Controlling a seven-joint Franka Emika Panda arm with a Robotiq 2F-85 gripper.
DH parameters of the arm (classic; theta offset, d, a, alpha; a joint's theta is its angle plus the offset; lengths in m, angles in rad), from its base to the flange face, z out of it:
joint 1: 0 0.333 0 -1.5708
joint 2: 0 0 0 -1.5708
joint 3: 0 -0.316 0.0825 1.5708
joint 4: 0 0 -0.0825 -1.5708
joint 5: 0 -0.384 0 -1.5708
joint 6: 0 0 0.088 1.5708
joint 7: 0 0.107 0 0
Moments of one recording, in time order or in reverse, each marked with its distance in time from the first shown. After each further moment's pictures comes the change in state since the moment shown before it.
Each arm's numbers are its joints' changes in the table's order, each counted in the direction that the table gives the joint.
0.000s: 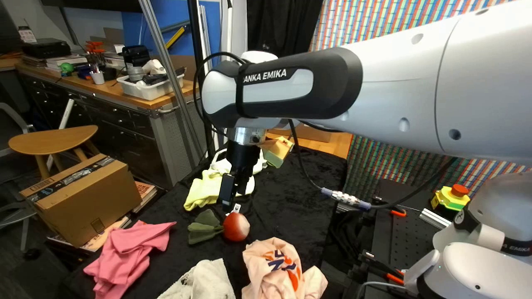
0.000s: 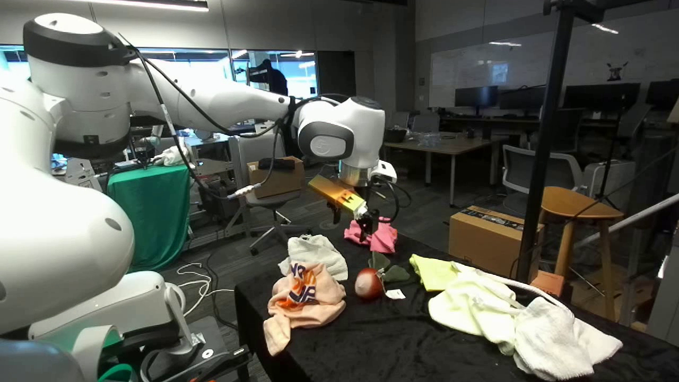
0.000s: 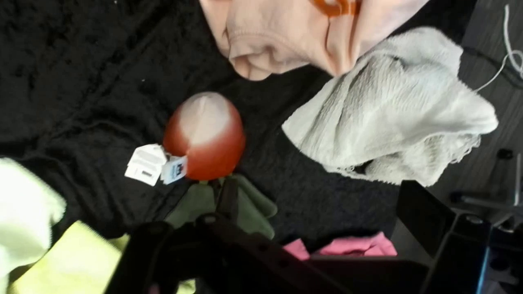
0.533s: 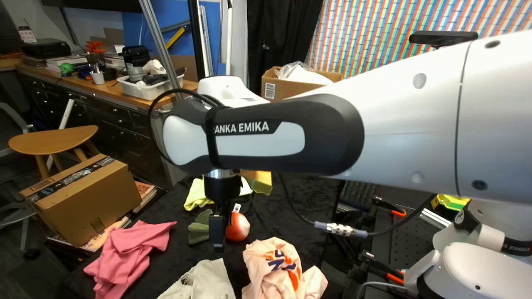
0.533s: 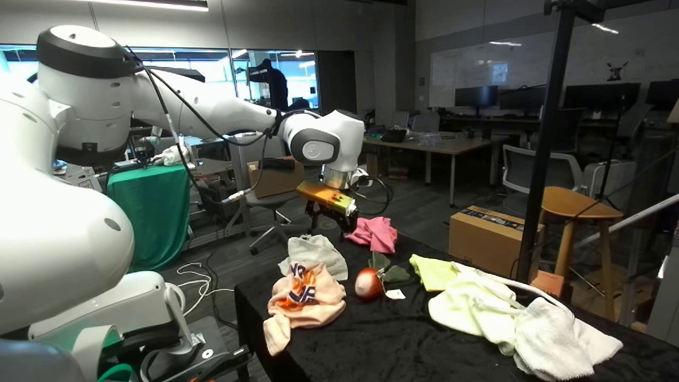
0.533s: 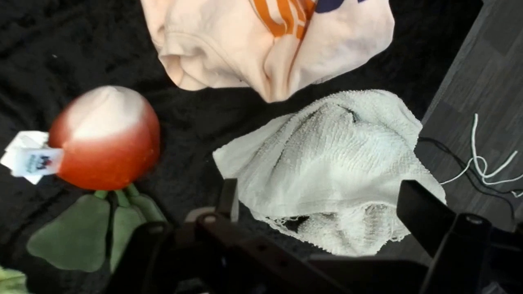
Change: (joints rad) arm -0.009 -0.018 -0.114 -0.158 0.091 -0.031 -0.069
